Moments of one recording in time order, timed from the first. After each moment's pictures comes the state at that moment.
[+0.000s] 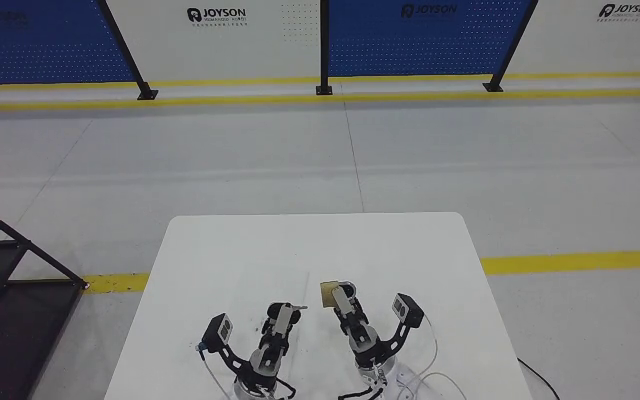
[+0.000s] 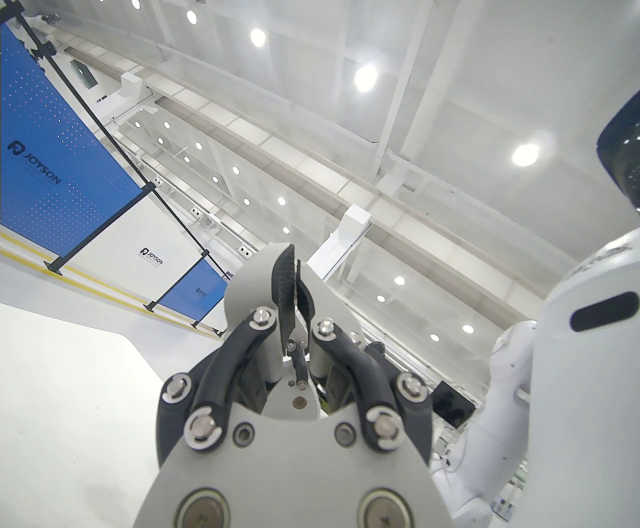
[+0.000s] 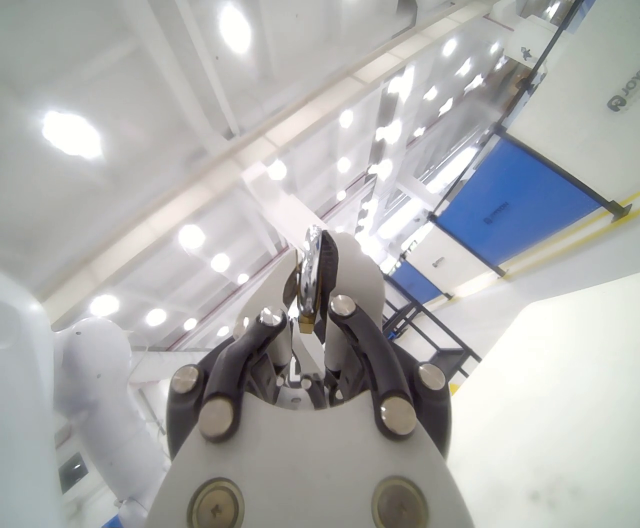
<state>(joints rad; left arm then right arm) 1.86 -1.23 -1.02 -1.61 0.81 -0.91 0.86 -1.60 -1.32 0.82 -1.44 -0.60 -0.96 -0.66</state>
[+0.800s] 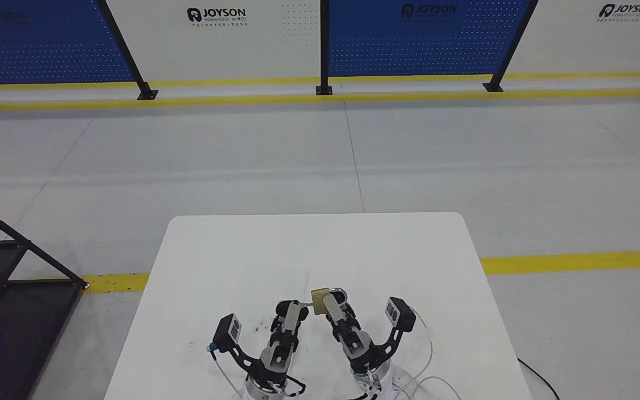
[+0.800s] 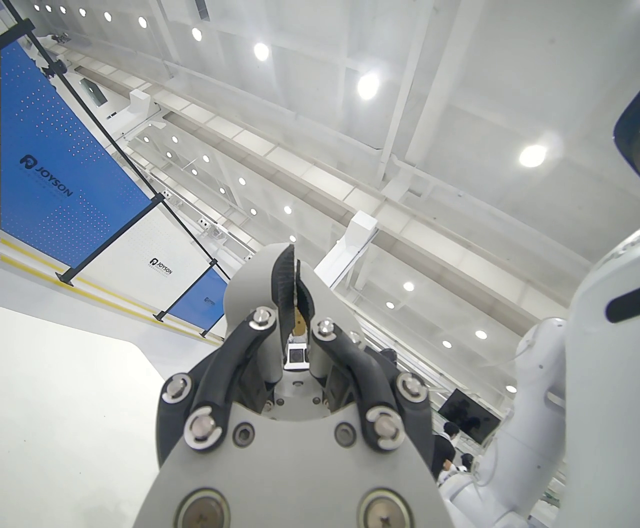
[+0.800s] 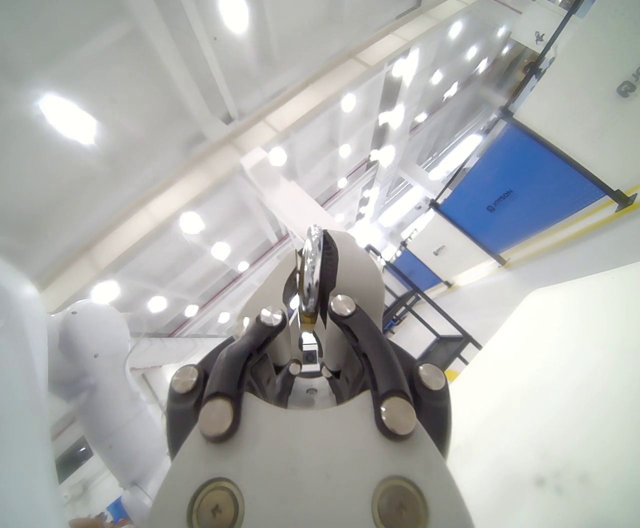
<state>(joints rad) 1.81 -1.27 -0.97 -1.55 0.86 -0.87 0.94 -1.62 -1.35 0.83 -1.44 -0.64 -0.96 -0.62</state>
